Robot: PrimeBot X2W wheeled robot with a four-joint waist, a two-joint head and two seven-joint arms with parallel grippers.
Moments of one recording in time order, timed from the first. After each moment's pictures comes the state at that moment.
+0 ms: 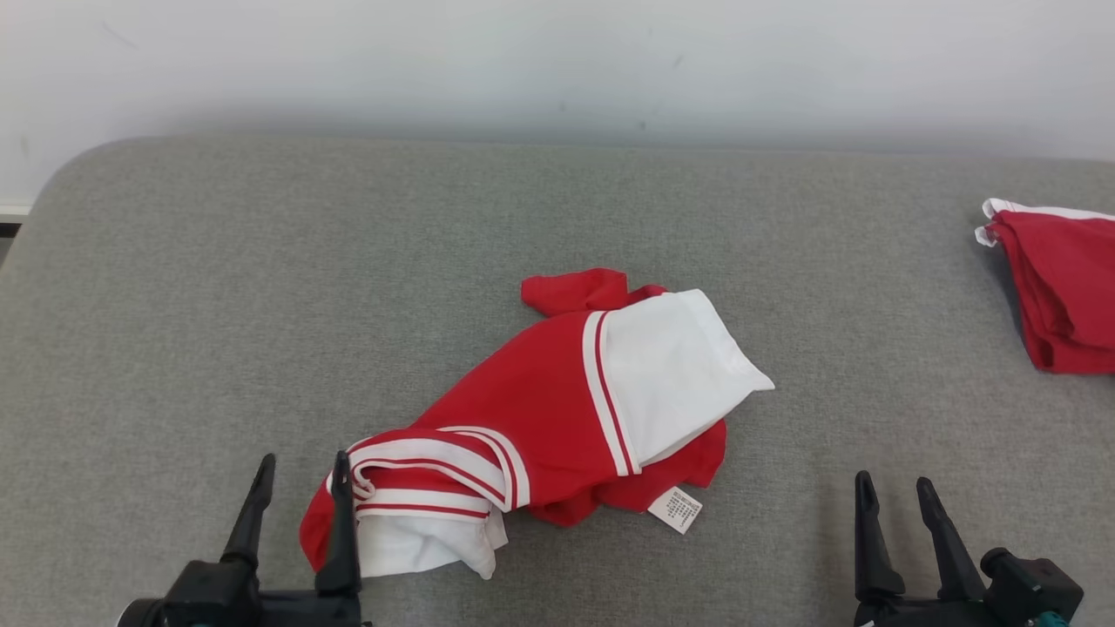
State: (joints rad) left arm -0.06 0.21 -0.23 0.12 -0.36 0.09 -0.26; right arm 0.01 -0.05 -0.06 0.25 0.28 0.13 -0.26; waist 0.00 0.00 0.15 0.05
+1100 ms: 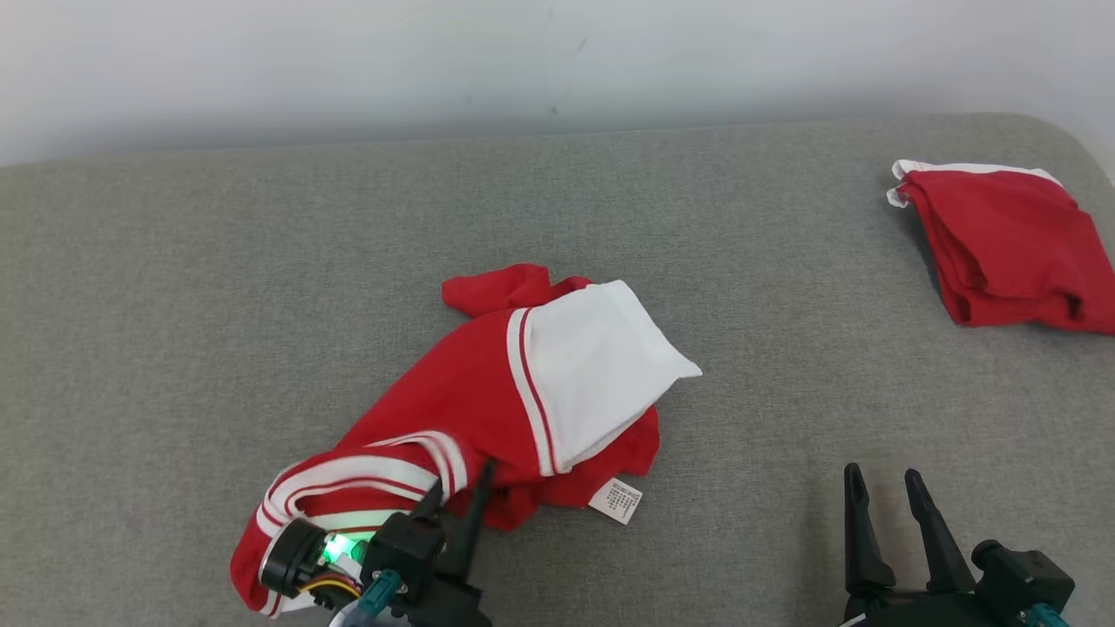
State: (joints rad) left arm -0.28 0.16 -0.49 0.41 -0.17 -0.02 -0.26; right arm -0.01 -0.05 -0.03 0.25 0.31 0.13 -0.26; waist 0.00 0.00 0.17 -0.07
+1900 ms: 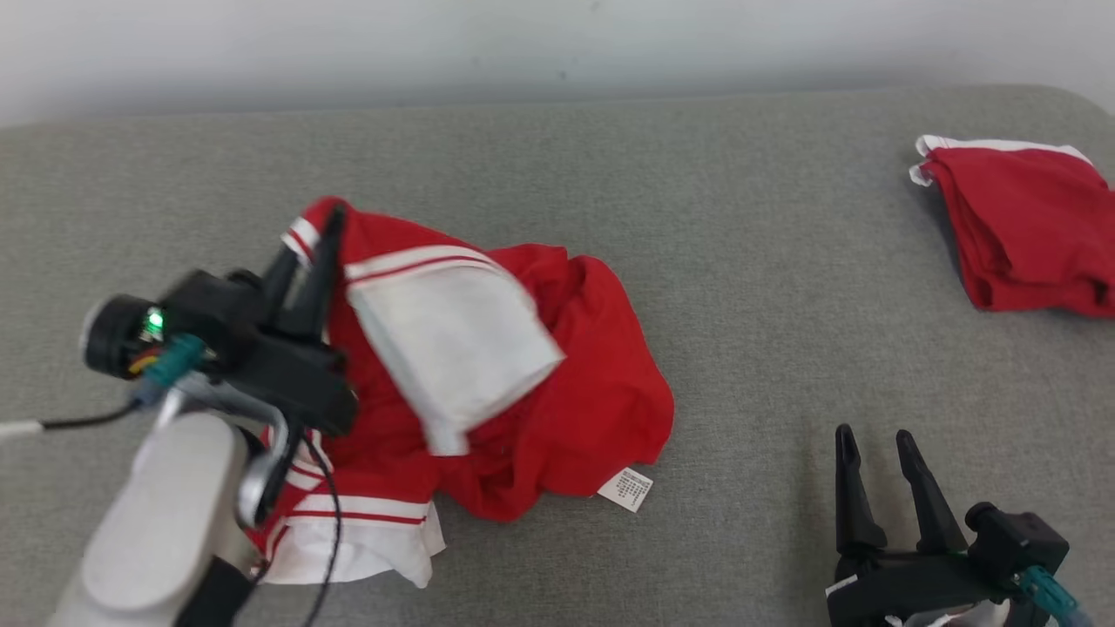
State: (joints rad) left arm -0.62 0.29 -0.34 0.37 -0.33 -0.11 -0.19; right arm -0.08 -0.05 -0.02 0.26 0.31 0.13 -0.26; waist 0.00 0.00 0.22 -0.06
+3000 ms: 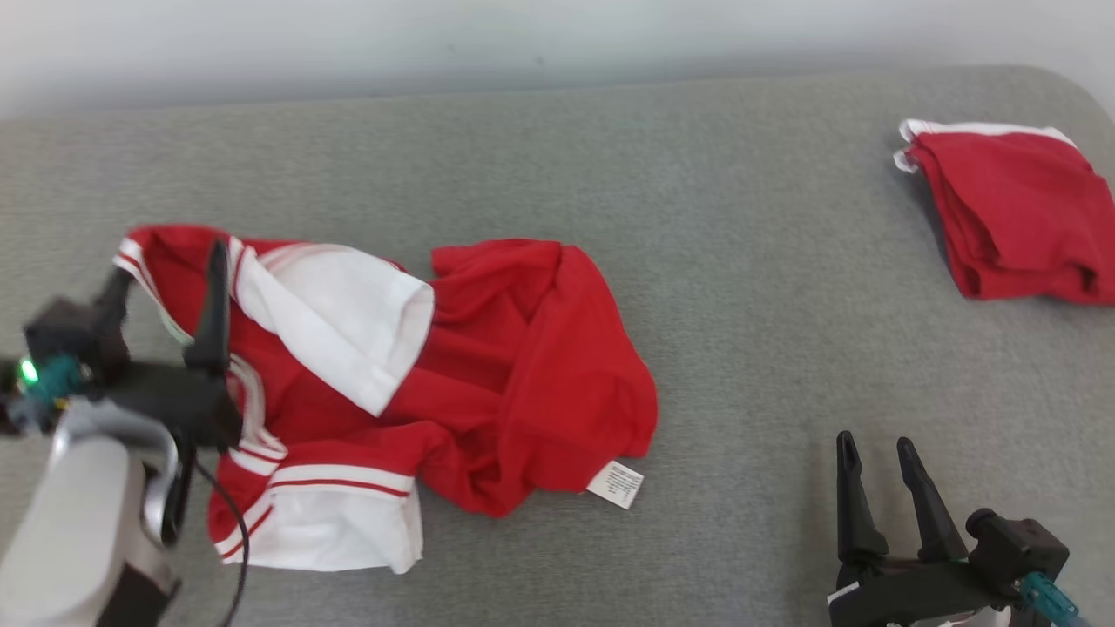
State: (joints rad) left arm -0.64 0.37 -0.21 0.62 -0.36 -0.11 -0.26; right arm -0.07 -0.05 -0.02 0.27 0.32 0.13 -0.26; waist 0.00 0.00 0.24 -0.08
